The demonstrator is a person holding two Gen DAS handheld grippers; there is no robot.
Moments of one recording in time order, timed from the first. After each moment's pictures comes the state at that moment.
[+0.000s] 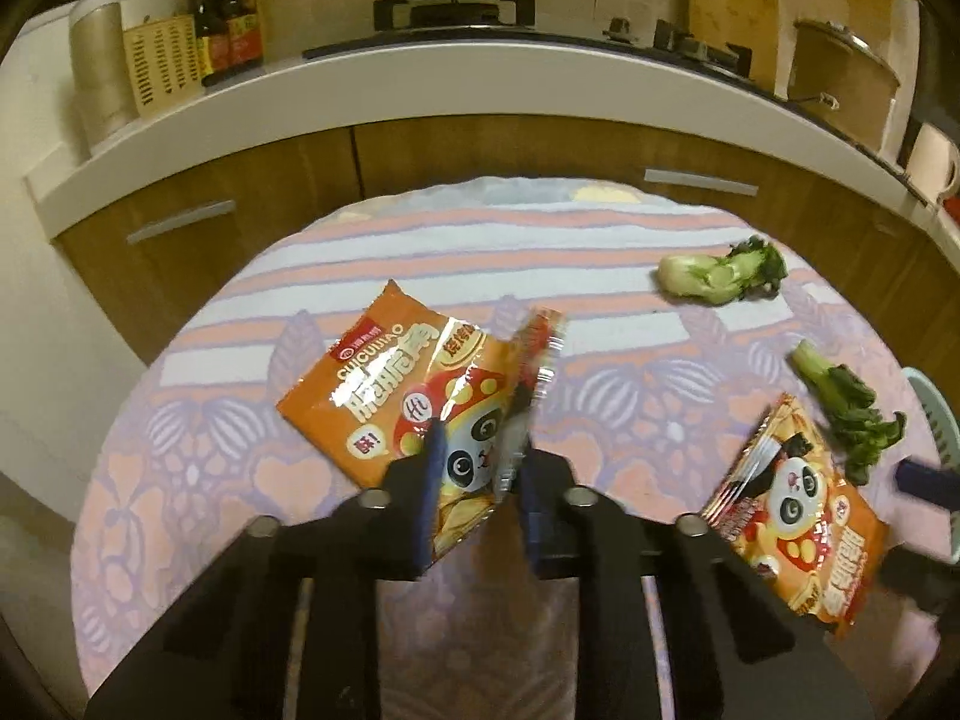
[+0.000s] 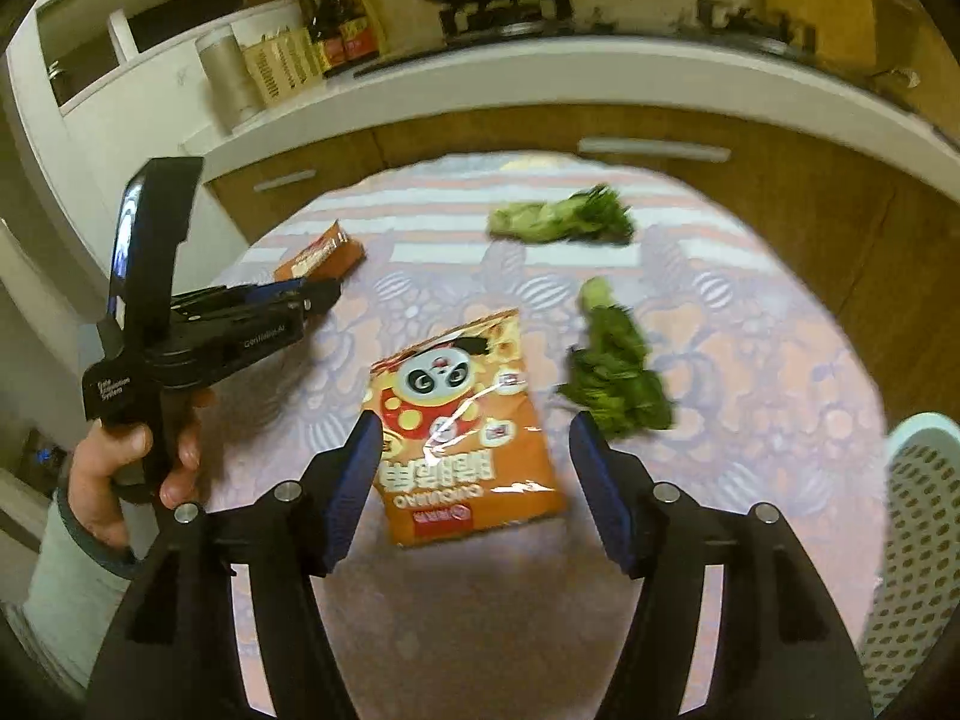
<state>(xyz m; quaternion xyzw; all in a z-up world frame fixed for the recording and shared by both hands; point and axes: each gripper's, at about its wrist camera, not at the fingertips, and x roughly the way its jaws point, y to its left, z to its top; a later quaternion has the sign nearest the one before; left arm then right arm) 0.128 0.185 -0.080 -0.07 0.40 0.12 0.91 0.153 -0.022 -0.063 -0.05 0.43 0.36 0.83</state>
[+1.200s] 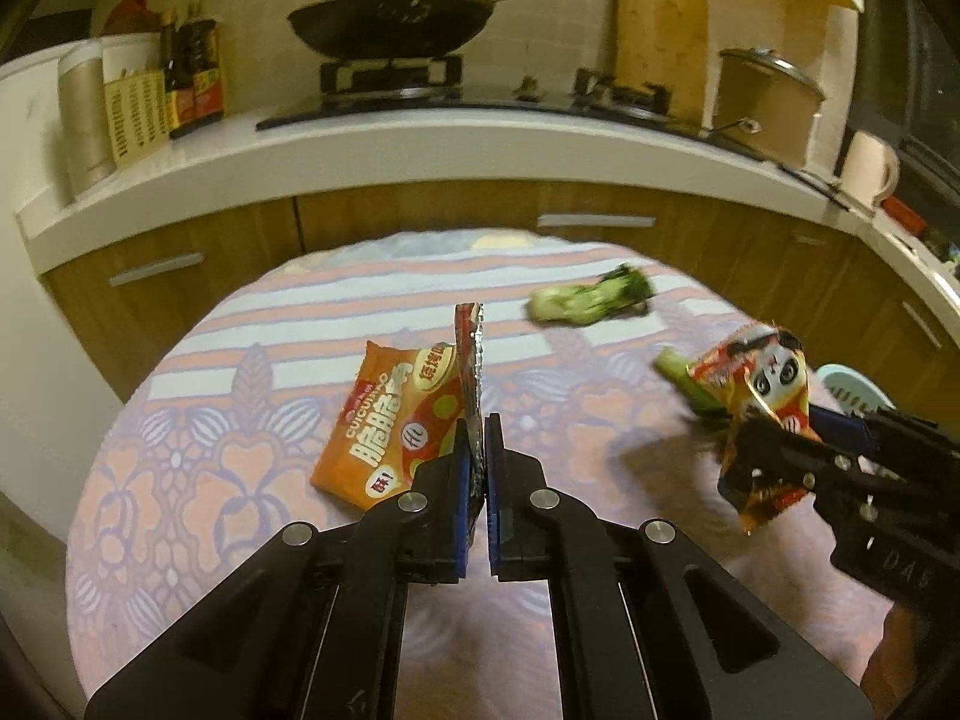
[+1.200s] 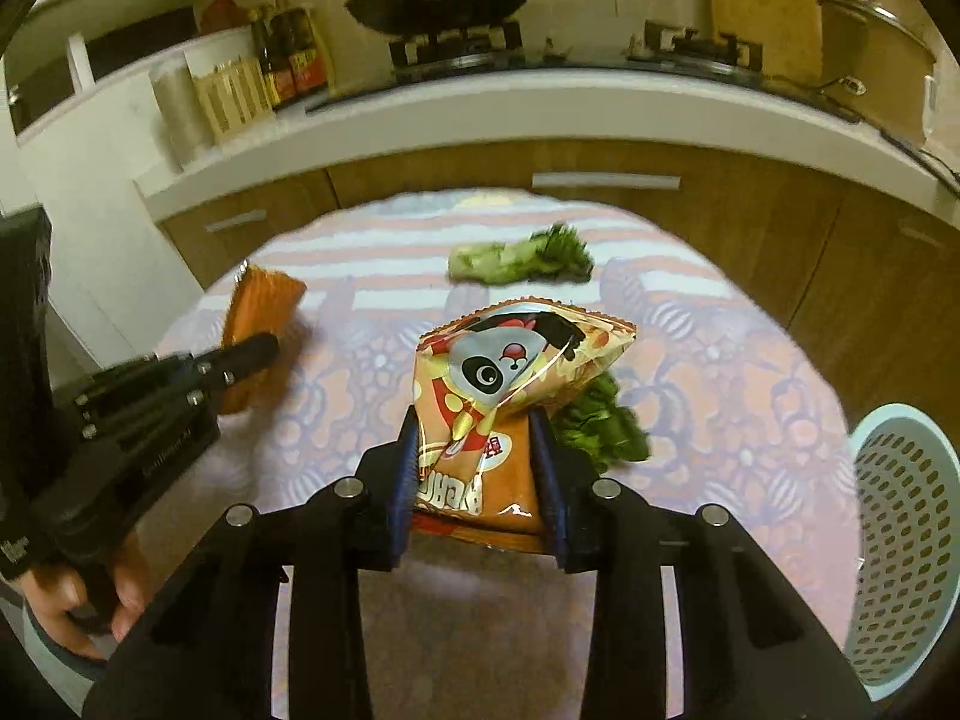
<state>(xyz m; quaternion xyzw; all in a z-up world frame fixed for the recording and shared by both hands) 0.089 0.134 -0.044 -0.05 0.35 0.07 0.93 0.139 -0.026 -0.034 -0.04 0.38 0.28 0.88</state>
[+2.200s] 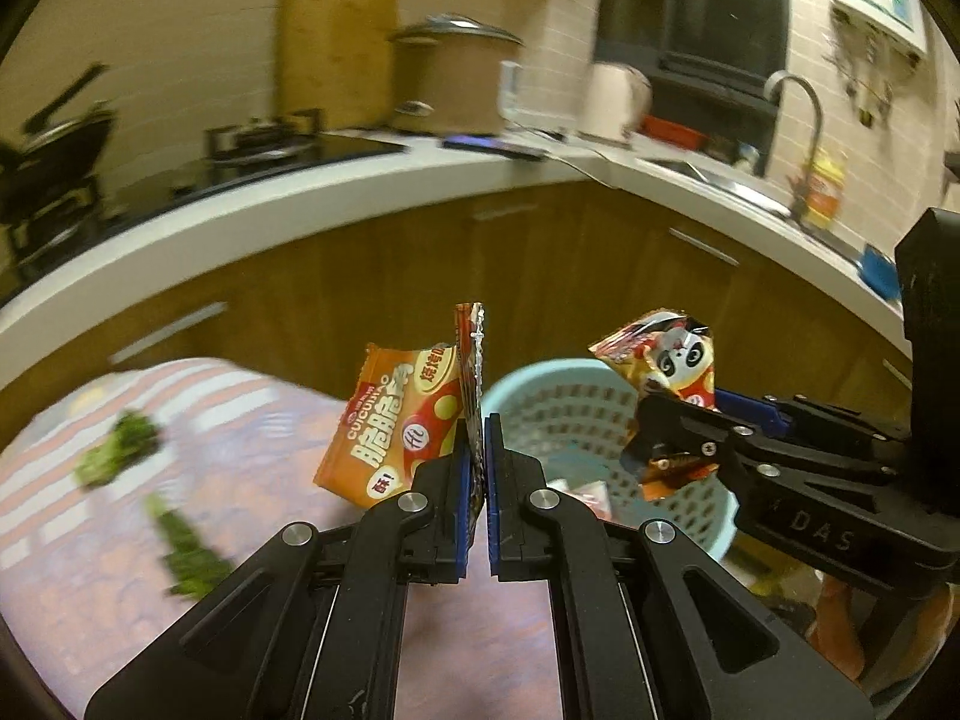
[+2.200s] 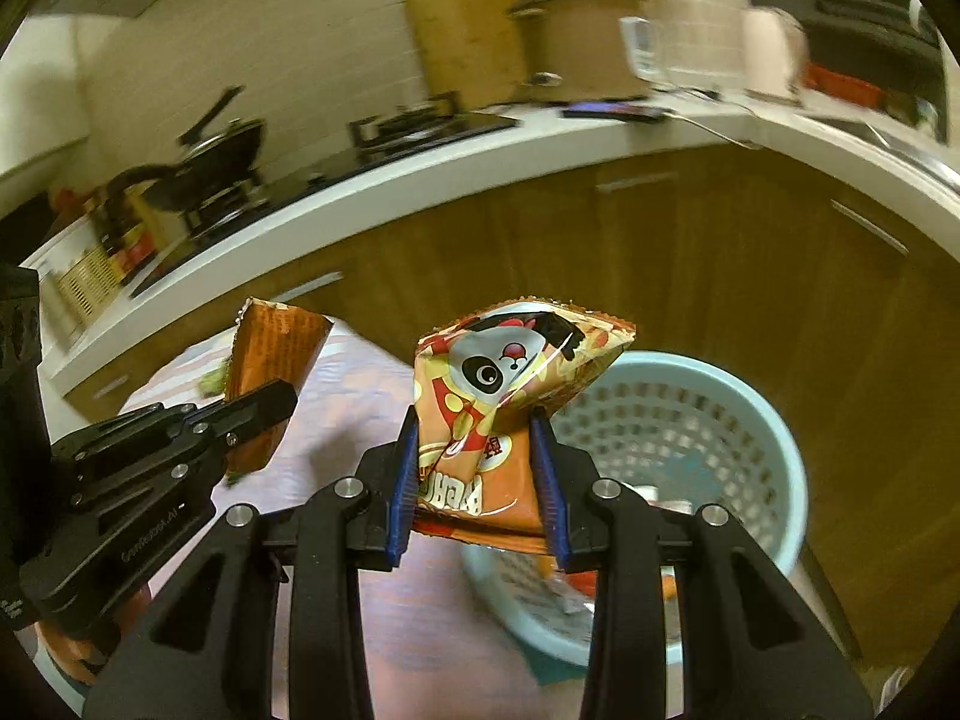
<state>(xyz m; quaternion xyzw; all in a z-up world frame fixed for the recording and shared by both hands) 0.153 -0.141 -0.019 0.03 0.33 -0.20 0.92 0.140 -0.300 -0.018 0.10 0.34 0.09 0.93</state>
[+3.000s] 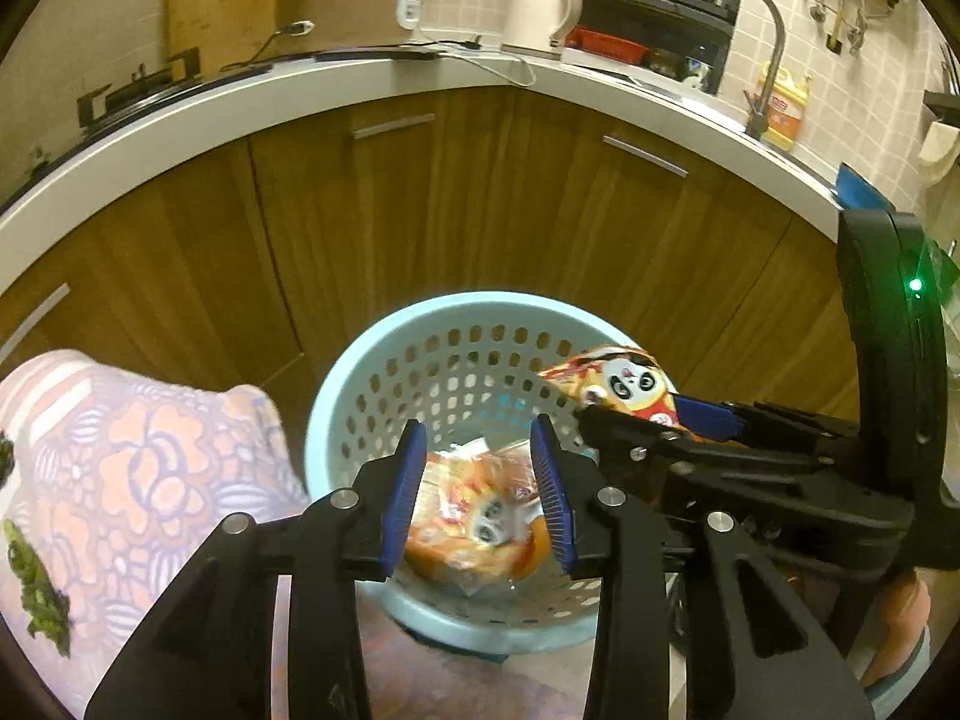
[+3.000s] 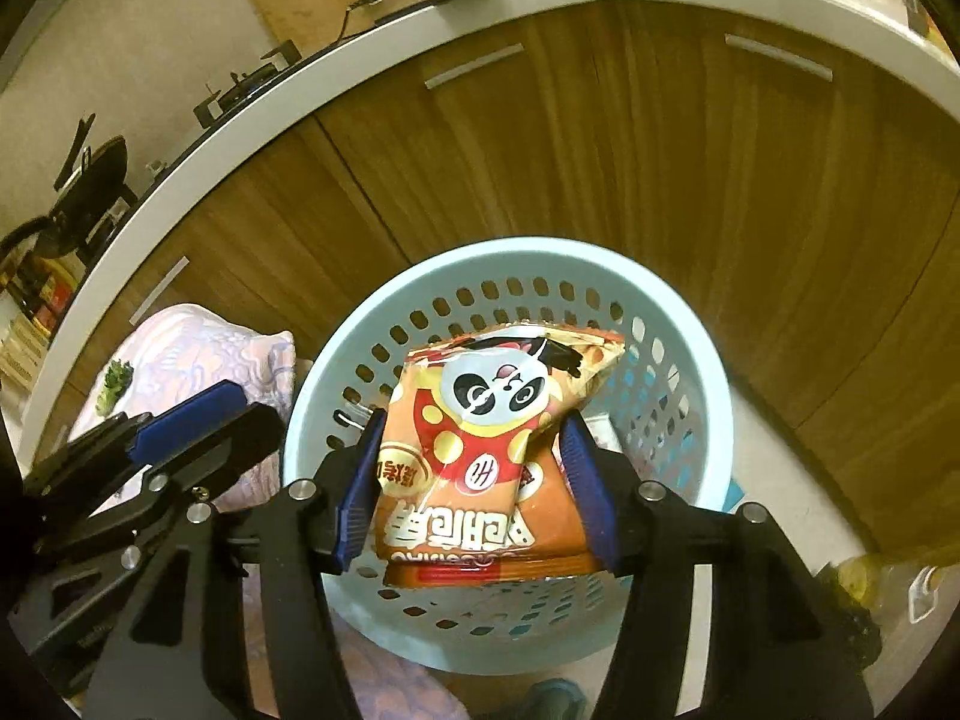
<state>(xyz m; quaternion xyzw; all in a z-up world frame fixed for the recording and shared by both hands) 0.189 -0.216 -0.072 0.05 0.40 -0.26 0.88 0.173 -0.382 -0.094 0.19 0.43 0.03 0.88</state>
